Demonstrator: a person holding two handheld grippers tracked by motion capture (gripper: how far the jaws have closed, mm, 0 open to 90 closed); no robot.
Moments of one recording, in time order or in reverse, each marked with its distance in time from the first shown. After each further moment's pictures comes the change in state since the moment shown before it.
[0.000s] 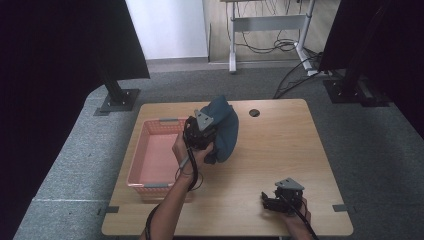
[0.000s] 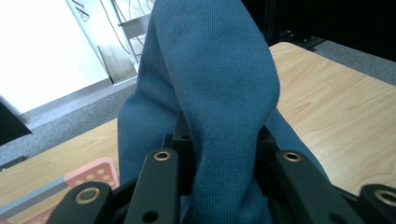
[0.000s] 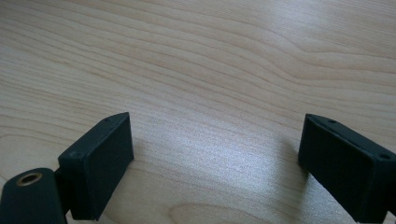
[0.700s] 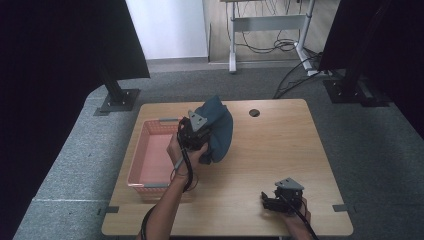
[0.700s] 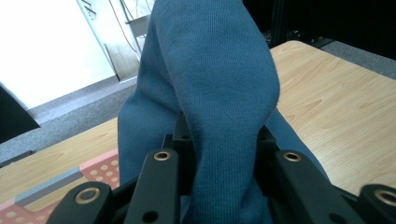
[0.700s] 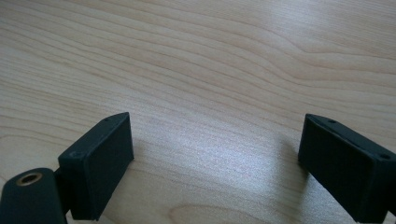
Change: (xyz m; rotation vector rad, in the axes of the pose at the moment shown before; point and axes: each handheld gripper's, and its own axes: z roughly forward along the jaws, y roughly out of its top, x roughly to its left) left arm 0.012 -0.006 -0.007 -0.002 0.024 -0.007; right arm 0.000 0.000 0.000 0.000 0.000 0.000
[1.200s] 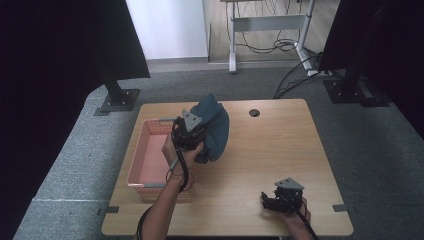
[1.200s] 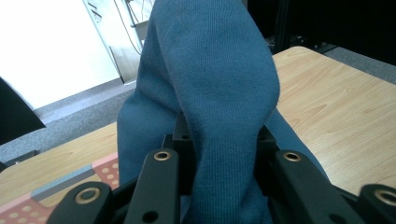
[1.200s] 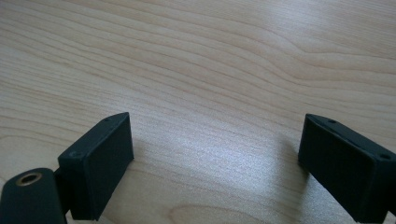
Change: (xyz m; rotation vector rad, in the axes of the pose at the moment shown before) left arm 0.010 -0.002 -0.008 -0.014 0.011 -0.020; right arm 0.000 0.000 0.000 -0.001 0.000 -0.002
